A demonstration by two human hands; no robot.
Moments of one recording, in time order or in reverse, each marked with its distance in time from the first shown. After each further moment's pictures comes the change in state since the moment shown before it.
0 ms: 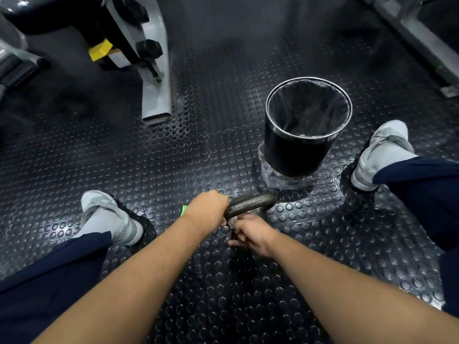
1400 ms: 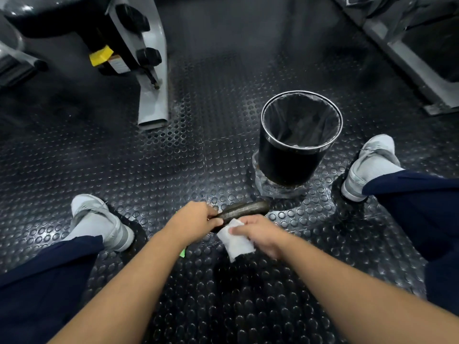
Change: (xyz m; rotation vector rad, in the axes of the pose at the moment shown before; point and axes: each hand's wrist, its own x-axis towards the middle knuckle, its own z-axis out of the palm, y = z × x) left_hand -0.012 -0.022 0.019 -0.433 0.032 -0.075; right_hand -0.033 -0.029 -0.028 -0.217 -0.035 -0.051
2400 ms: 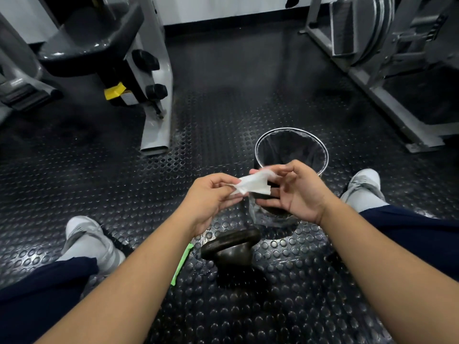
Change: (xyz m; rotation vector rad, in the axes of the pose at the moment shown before) left_hand 0.002 0.092 -0.088 -1.537 0.198 0.087; right_hand -0.081 -0.152 -0.093 0.347 -0.179 -0.368
